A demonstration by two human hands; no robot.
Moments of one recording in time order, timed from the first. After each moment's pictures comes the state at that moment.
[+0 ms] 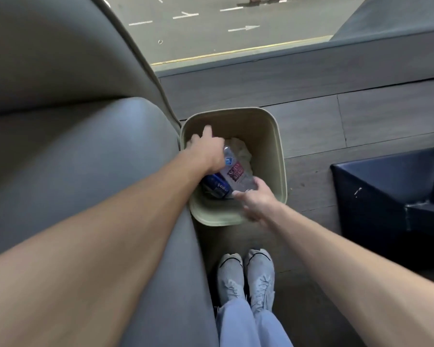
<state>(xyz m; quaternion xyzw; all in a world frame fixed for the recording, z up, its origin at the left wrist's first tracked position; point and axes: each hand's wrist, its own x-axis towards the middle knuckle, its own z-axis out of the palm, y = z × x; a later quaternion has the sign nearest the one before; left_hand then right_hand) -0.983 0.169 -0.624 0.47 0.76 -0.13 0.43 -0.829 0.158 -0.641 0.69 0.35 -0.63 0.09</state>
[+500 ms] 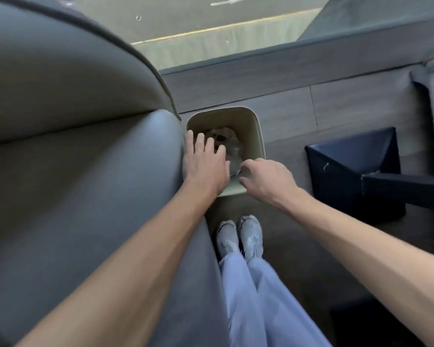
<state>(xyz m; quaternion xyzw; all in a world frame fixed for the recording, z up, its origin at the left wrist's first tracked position) -0.956 0.108 -0.483 0.58 0.75 -0.16 0.28 -0.821 0.166 -0.485 0.42 0.82 -0.25 0.30</state>
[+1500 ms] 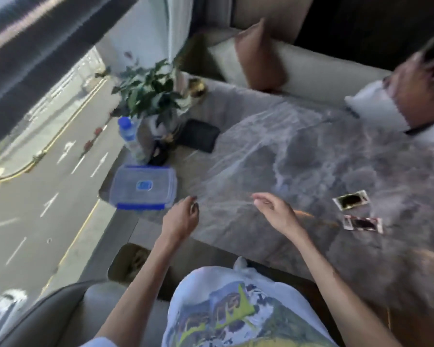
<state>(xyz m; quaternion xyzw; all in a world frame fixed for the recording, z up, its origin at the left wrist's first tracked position) -0.610 0.122 0.034 0.77 0.55 0.00 0.34 -0.380 -0.003 0.055 0.77 0.36 -0.40 -0.33</state>
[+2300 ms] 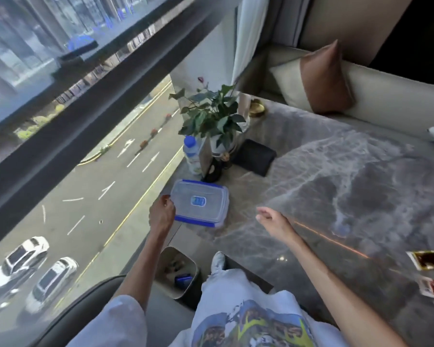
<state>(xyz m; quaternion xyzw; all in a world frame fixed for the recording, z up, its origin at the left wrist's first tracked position) -0.732 0.235 0.034 0.54 0.75 0.19 0.33 -0.443 0.123 0.009 0.73 0.39 -0.51 -0.22</state>
